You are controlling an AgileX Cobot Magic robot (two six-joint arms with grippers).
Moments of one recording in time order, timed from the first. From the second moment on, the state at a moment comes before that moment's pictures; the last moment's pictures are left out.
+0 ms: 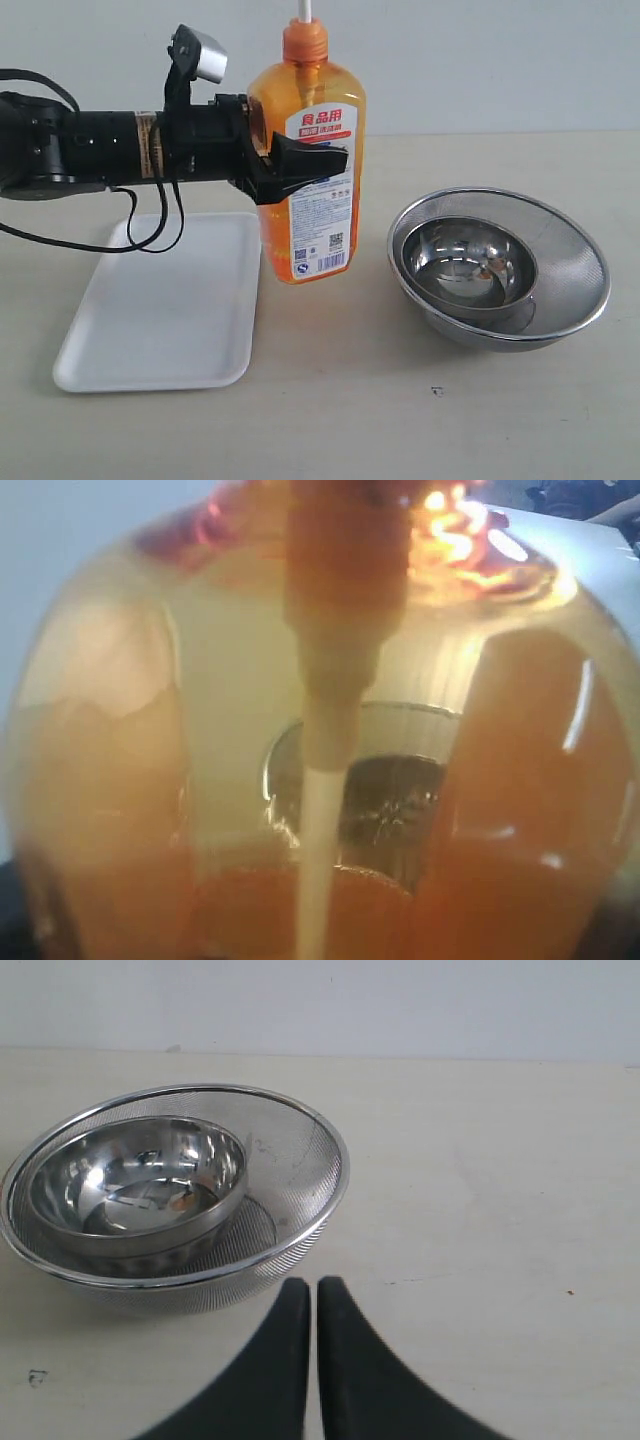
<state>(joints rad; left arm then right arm) -0.30 1.91 -1.08 1.19 -0.92 -0.85 0.09 0.01 0.00 -0.01 0.35 0.00</state>
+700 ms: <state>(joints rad) -0.31 1.79 -0.86 0.81 -0.79 -0.68 0.09 0.01 0.00 -0.01 0.35 0.00</state>
